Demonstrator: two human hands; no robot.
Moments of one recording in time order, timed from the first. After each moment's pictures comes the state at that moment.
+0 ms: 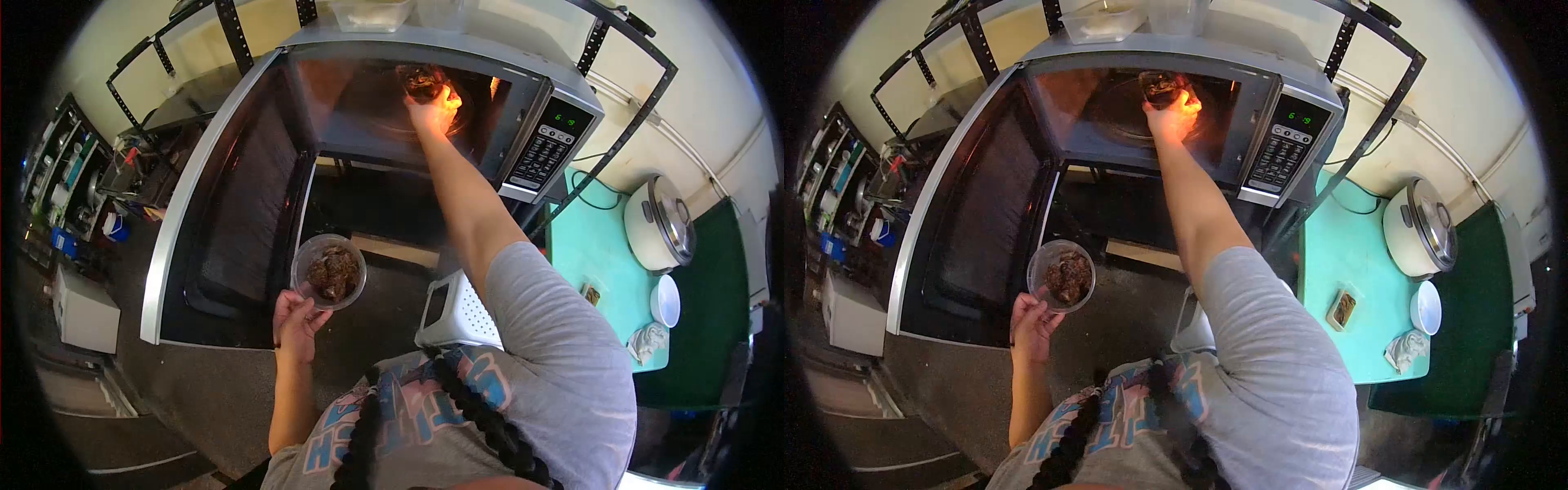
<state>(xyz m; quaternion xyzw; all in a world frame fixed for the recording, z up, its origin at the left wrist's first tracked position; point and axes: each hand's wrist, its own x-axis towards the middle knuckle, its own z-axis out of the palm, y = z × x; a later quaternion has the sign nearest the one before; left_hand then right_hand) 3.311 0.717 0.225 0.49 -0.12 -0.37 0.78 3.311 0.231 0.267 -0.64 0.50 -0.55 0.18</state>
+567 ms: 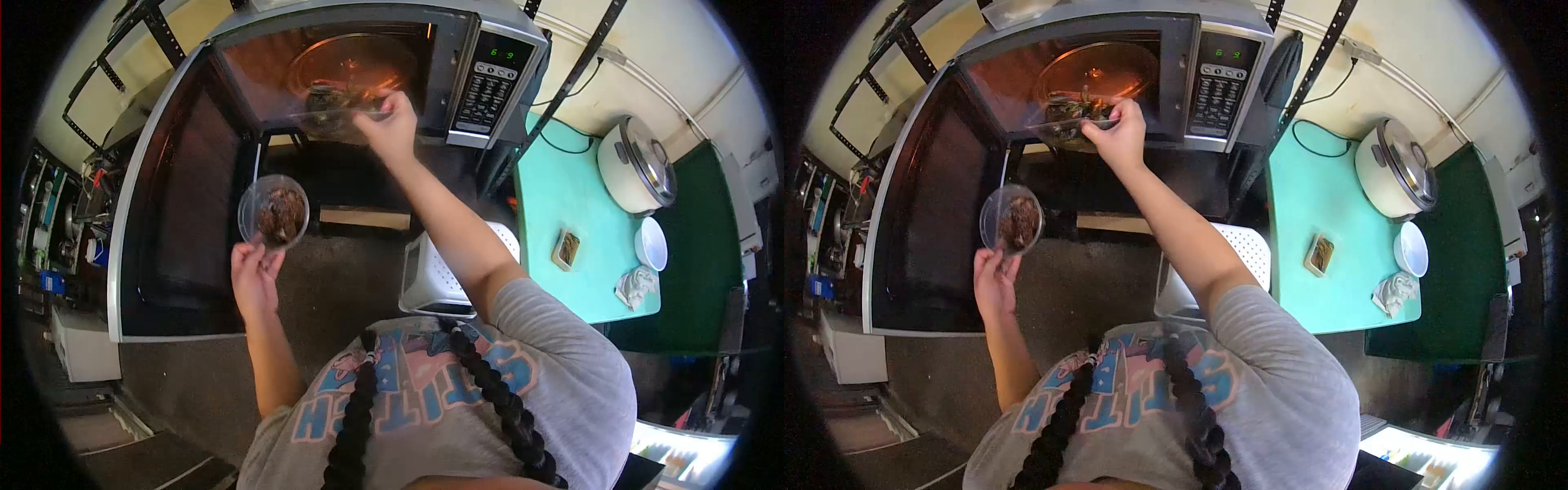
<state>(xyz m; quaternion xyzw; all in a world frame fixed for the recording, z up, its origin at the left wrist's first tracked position) 3.313 0.667 0.241 0.49 -0.12 -0.33 0.80 3.202 0.348 0.243 -0.64 0.26 -0.66 0.30</state>
